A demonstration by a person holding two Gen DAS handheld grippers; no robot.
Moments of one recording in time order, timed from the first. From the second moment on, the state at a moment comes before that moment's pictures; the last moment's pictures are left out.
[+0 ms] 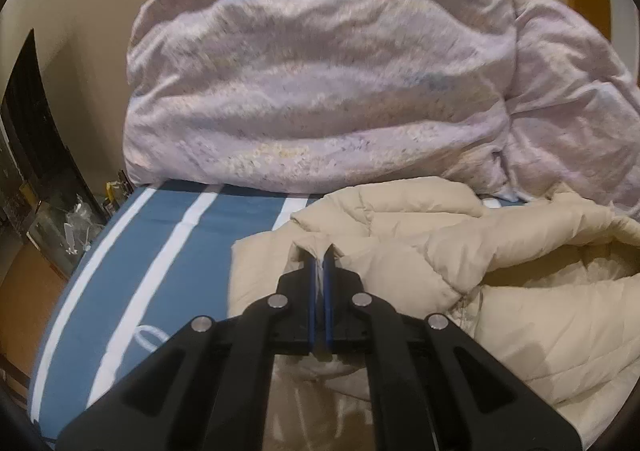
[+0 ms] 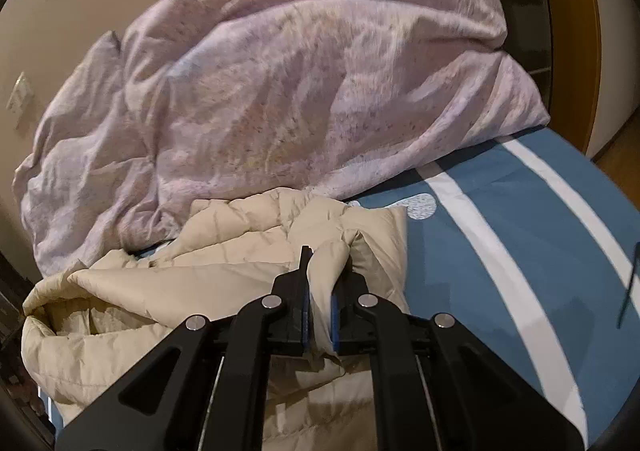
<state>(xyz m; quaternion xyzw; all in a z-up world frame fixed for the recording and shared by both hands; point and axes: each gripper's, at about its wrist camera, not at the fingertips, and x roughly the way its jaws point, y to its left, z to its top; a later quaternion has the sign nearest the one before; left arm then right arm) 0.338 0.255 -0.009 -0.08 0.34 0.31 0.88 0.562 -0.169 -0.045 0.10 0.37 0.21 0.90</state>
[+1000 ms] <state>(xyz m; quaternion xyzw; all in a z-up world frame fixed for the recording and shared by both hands) 0.308 0.259 0.008 -0.10 0.33 0.32 0.88 0.528 -0.190 0.006 0.12 0.34 0.21 0.91</state>
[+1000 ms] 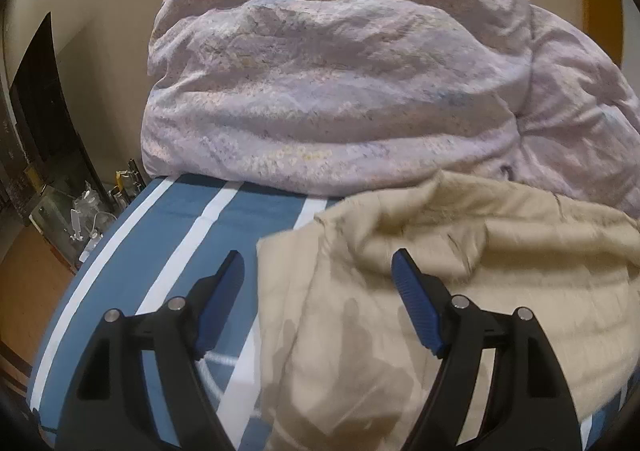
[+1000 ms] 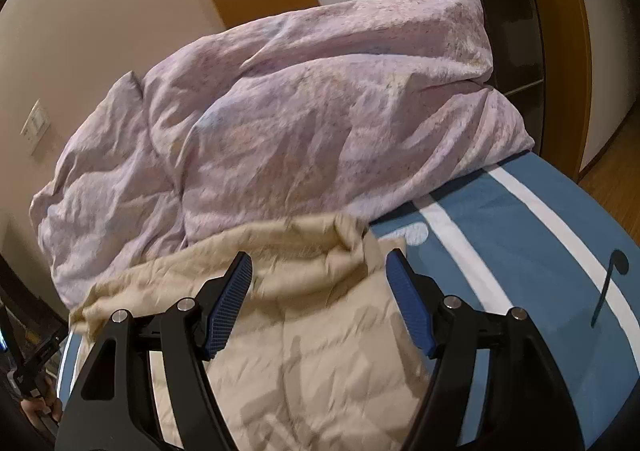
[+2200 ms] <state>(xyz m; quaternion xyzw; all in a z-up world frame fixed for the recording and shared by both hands) 0.400 0.266 -0.062 -0.08 0.37 0.34 0.86 0.598 -0.107 -0.078 -0.01 0.39 0.18 0.90</state>
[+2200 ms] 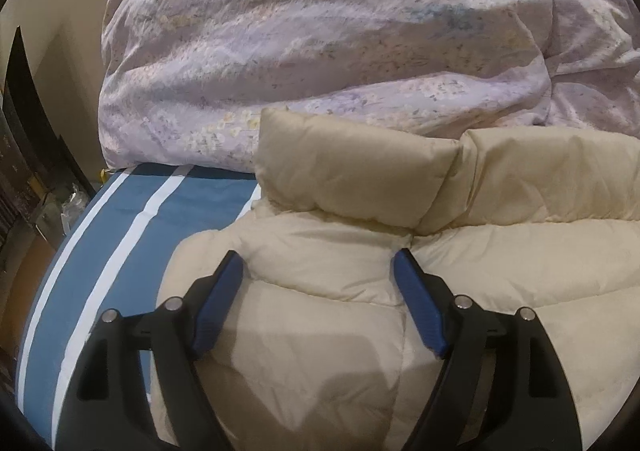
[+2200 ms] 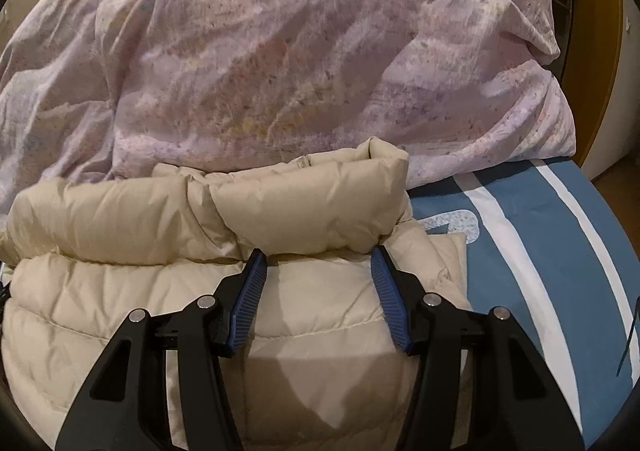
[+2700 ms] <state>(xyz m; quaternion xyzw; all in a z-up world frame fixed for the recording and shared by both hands) 0.400 0.290 -0.077 -0.14 0.39 0.32 0.85 0.605 -0.097 -0.101 -0.06 0.41 0.15 0.90</state>
